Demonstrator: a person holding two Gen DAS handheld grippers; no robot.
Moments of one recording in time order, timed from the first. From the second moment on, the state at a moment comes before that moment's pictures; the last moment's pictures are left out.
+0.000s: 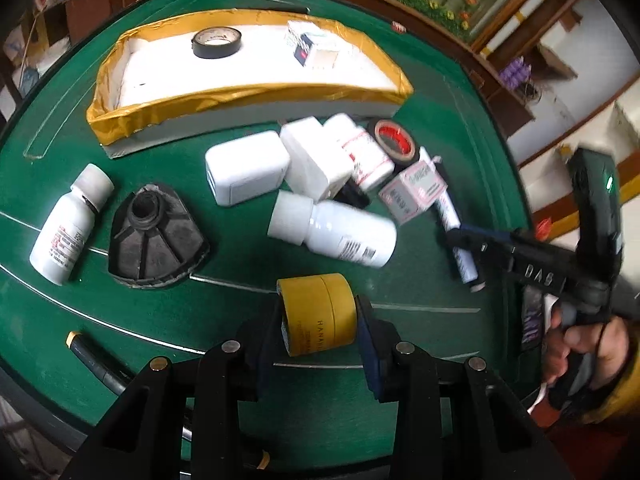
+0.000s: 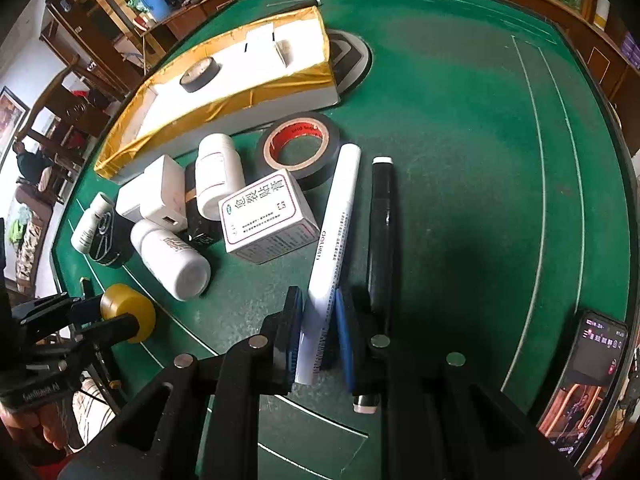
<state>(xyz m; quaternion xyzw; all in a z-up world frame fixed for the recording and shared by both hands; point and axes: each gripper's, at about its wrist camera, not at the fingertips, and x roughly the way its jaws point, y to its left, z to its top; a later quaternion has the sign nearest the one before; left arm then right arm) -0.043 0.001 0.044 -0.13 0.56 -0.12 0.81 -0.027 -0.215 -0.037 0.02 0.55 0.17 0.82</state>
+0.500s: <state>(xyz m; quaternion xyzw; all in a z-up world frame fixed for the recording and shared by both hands) -0.033 0.006 0.069 -0.17 0.54 -0.15 0.81 -0.025 -0.217 -0.042 0.04 0.58 0.17 0.80</state>
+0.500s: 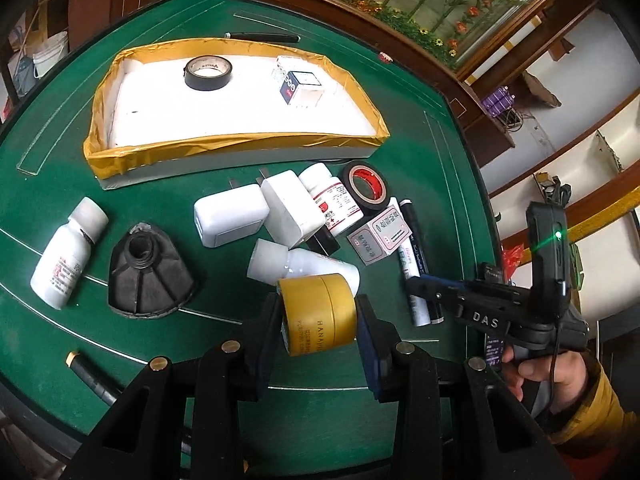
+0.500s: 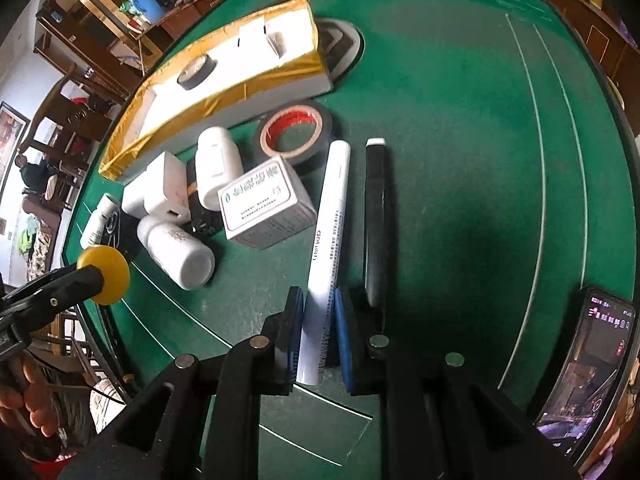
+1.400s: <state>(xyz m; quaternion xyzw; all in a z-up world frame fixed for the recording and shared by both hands) 0.013 -0.005 0.083 -0.13 0.54 -0.18 0.81 -0.011 -0.223 -0.029 0.05 0.55 0.13 0.82</state>
